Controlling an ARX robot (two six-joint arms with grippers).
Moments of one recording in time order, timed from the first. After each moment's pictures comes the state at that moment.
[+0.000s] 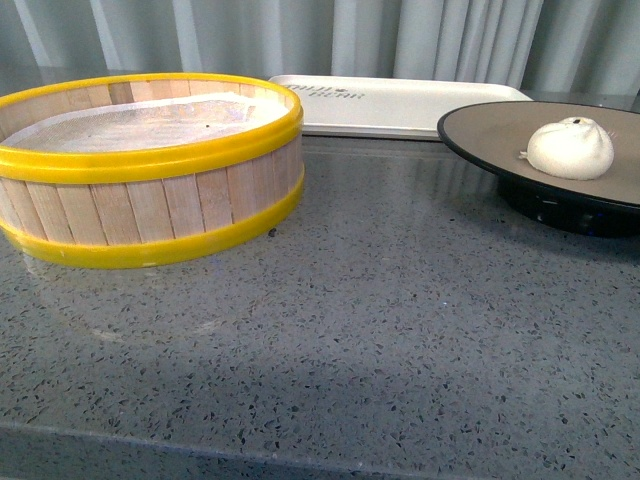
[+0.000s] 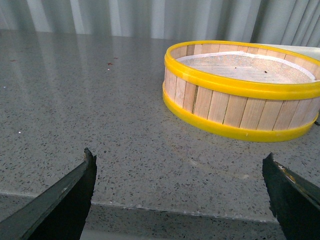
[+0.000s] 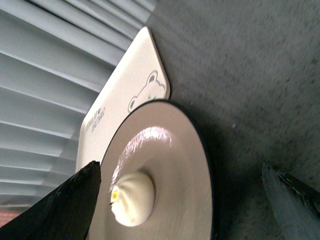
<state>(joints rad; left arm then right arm) 0.00 0.00 0.03 0.00 0.00 0.00 -0.28 1.26 0.71 0.23 -0.38 0.89</state>
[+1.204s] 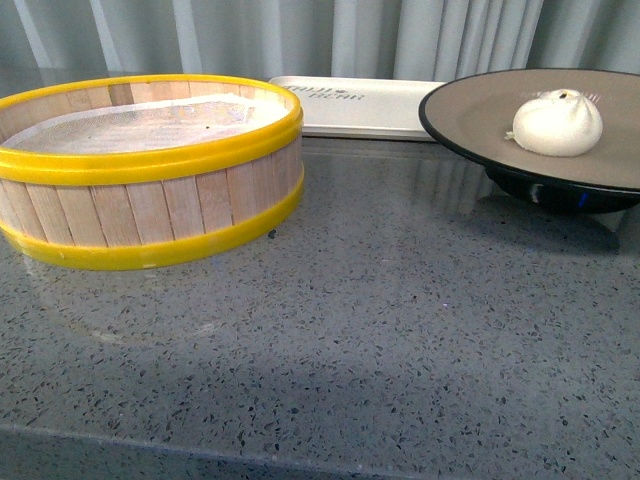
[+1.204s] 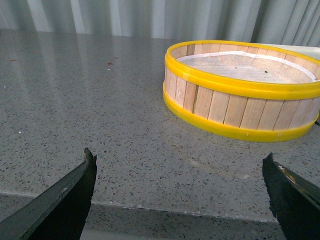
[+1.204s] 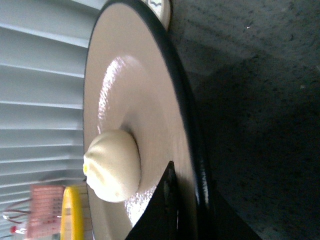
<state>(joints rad) 0.00 0.00 0.03 0.00 0.00 0.00 -0.11 1.38 0.68 0.34 -0.40 1.10</state>
